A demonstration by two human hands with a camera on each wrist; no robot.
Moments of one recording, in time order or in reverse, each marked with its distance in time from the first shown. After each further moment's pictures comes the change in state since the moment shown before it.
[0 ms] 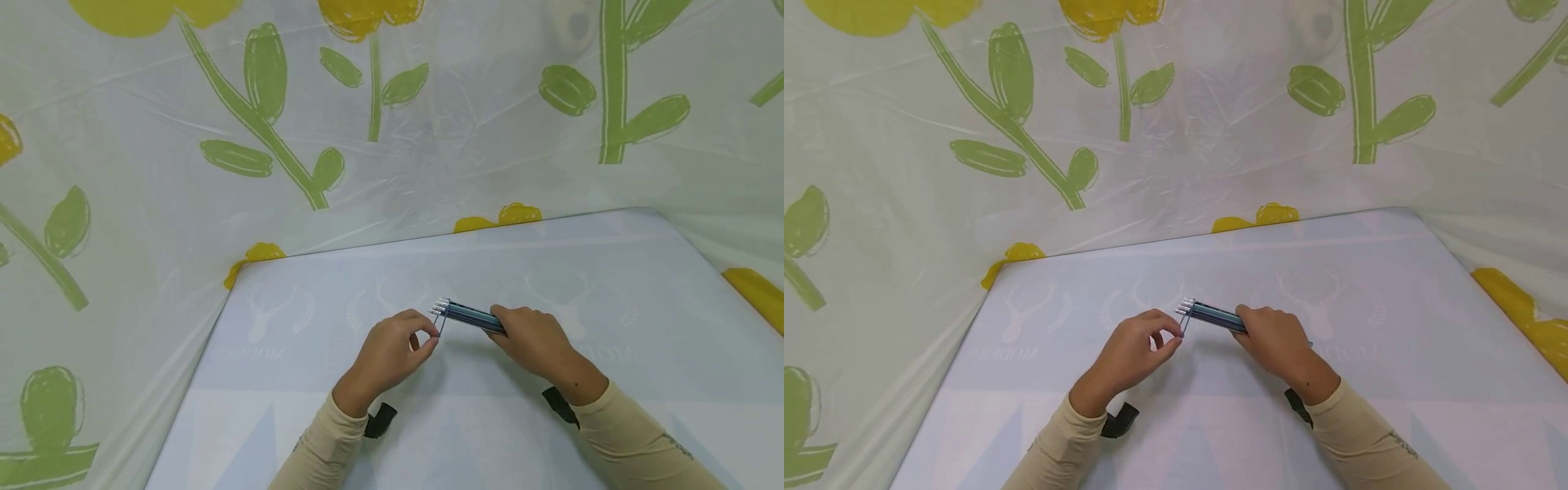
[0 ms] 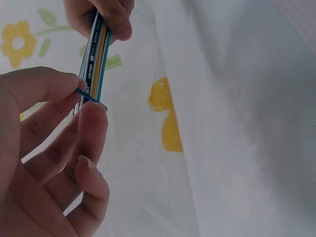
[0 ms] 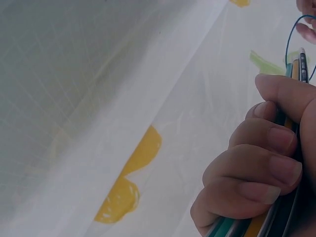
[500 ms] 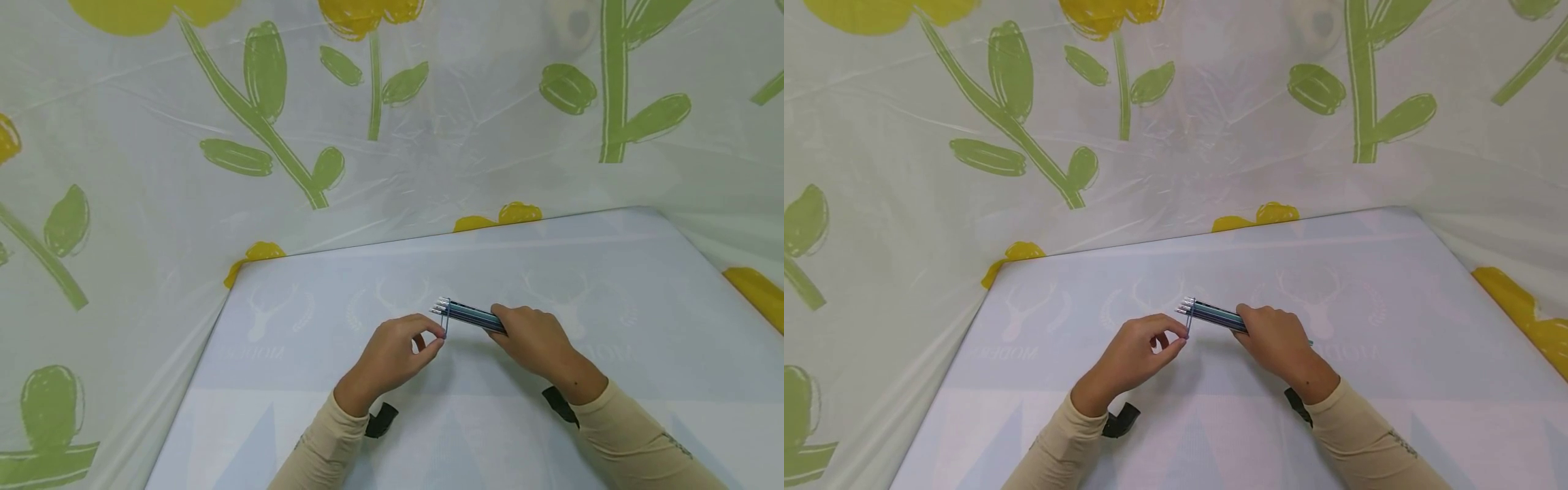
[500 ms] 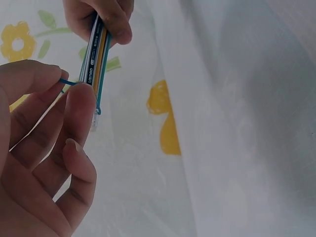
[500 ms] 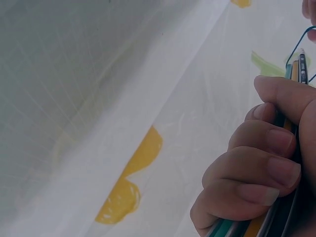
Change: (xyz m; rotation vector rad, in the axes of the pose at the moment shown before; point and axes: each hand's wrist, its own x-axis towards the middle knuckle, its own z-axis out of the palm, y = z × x) left_hand 0.001 0.000 0.003 -0.048 -0.006 0.091; right_hand 0.000 0.001 0.001 -0.007 0.010 0.003
